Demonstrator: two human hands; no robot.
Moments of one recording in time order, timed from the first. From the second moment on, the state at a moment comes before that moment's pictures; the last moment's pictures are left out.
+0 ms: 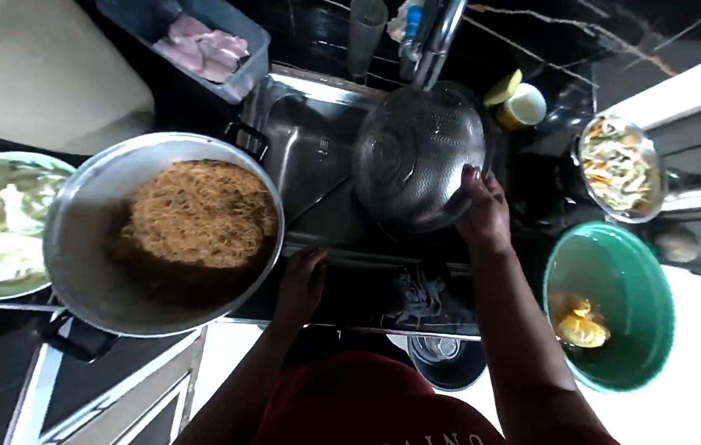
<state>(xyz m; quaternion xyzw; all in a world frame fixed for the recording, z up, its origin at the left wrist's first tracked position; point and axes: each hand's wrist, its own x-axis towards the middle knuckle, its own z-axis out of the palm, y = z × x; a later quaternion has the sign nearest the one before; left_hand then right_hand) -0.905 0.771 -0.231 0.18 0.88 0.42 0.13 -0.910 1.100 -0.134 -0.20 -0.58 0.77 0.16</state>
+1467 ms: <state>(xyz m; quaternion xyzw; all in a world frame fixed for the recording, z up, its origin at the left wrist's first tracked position) -0.992 0.949 -0.145 -0.25 0.51 0.78 0.28 -0.828 1.144 -0.195 -0.56 -0.48 0.67 0.13</state>
